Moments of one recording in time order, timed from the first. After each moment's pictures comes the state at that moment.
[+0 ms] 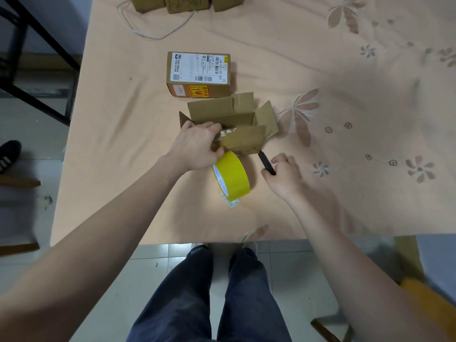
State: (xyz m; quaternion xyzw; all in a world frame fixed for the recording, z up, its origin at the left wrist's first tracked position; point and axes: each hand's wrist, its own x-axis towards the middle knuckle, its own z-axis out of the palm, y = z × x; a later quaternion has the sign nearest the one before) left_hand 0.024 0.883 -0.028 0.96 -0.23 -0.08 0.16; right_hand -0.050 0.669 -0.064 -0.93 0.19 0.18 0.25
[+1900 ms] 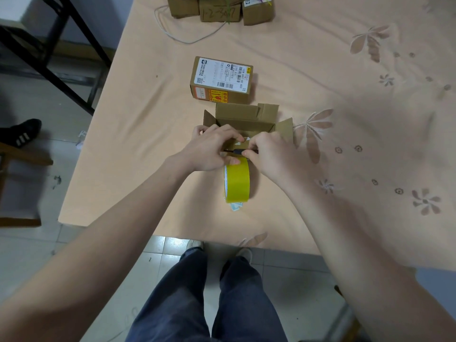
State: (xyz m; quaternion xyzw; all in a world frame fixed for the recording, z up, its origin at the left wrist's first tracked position) left_hand 0.016 0.888 -0.011 0.93 -0.20 -0.16 0.27; right_hand -0.004 0.722 0.031 -0.98 -0.07 0.13 0.15
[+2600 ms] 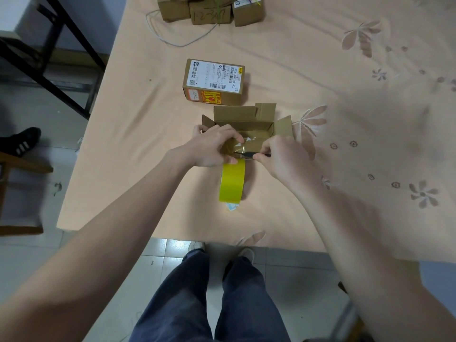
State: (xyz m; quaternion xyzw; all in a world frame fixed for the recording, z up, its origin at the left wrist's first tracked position) left_hand 0.026 0.876 -0.009 0.92 -0.22 -0.21 0.25; right_hand -0.012 0.690 0.026 -0.98 -0.01 0.14 0.15
